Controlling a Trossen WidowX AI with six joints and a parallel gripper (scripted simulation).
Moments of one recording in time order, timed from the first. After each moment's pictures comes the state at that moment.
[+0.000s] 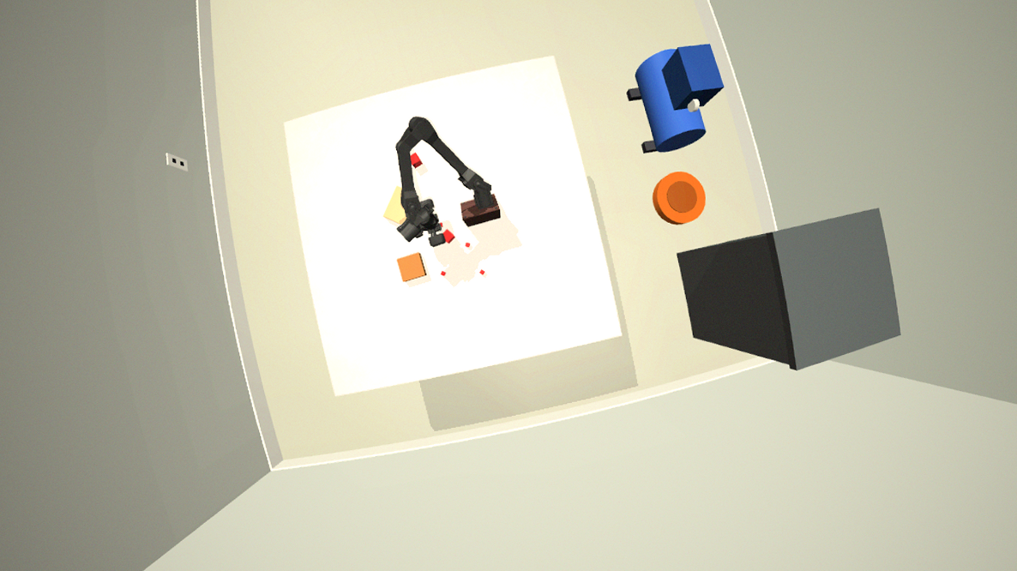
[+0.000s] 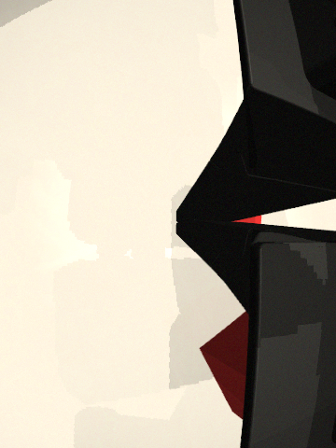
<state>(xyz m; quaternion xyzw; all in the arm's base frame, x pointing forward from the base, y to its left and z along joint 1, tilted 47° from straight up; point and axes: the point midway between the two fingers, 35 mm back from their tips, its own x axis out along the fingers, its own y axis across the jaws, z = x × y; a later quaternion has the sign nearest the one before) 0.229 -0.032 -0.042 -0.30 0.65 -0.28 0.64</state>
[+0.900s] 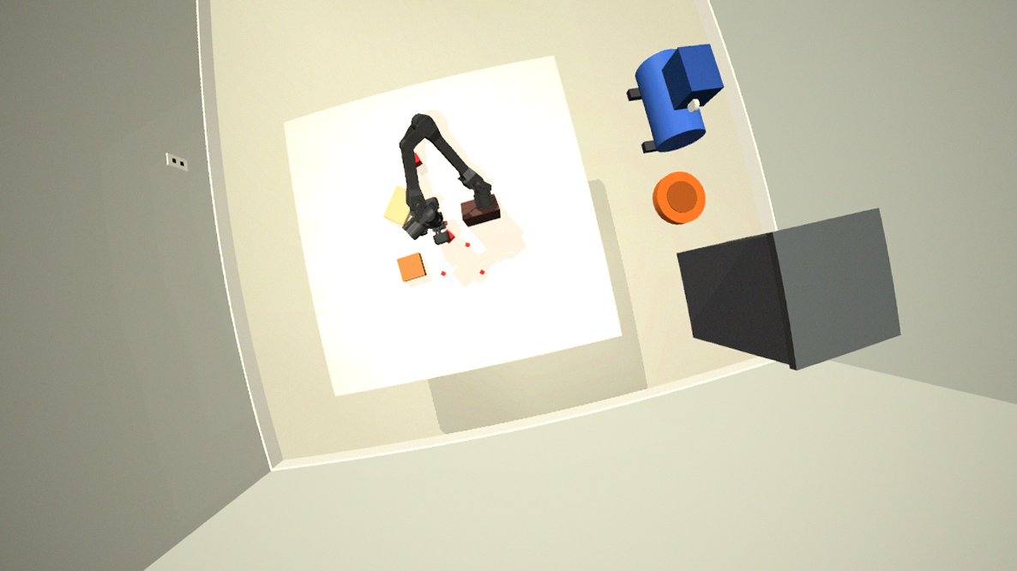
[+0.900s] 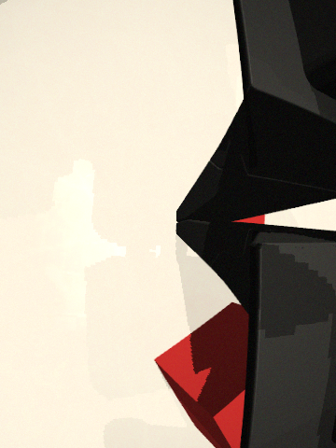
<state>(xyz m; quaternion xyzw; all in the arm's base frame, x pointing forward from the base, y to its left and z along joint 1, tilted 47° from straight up) 0.209 -0.033 -0.041 -0.29 0.65 -0.28 0.64</state>
